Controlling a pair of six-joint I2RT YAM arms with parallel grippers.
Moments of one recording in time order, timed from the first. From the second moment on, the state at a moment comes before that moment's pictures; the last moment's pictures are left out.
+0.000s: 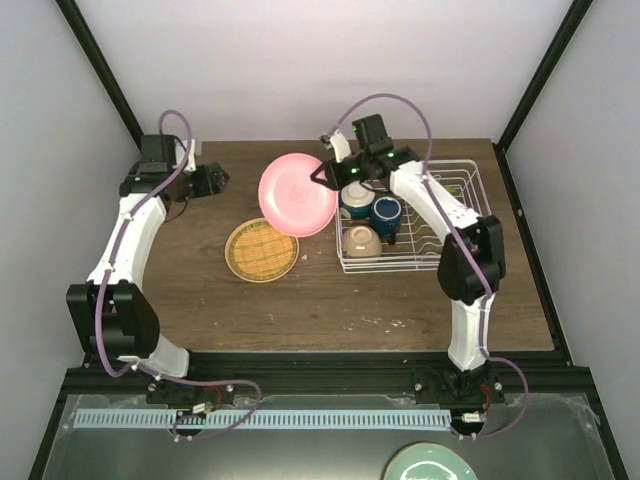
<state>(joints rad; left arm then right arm) 0.00 1.52 1.38 -0.66 0.31 -0.18 0.46 2.01 1.82 -0.53 -0.62 0.04</state>
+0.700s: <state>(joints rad) 0.04 1.61 1.50 -0.64 0.34 -0.18 0.38 1.48 1.59 -0.75 0.03 -0.53</state>
